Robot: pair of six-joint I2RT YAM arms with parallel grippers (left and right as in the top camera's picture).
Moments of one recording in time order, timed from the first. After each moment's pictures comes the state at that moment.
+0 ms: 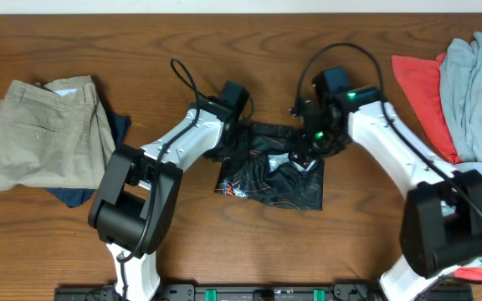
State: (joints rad) left arm -0.46 1.98 1.29 -0.74 0.15 -0.46; right arm 0.34 1.82 1.31 -0.97 -0.35 0.00
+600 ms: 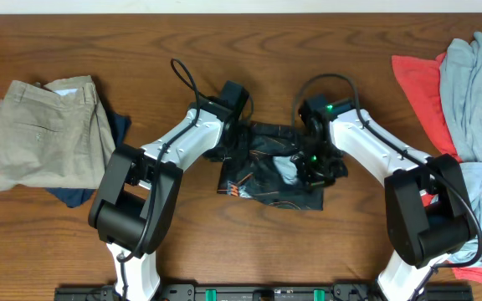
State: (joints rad) left arm -0.46 1.98 1.29 -0.74 0.15 -0.46; right arm 0.39 1.89 1.23 -1.18 -0.18 0.12
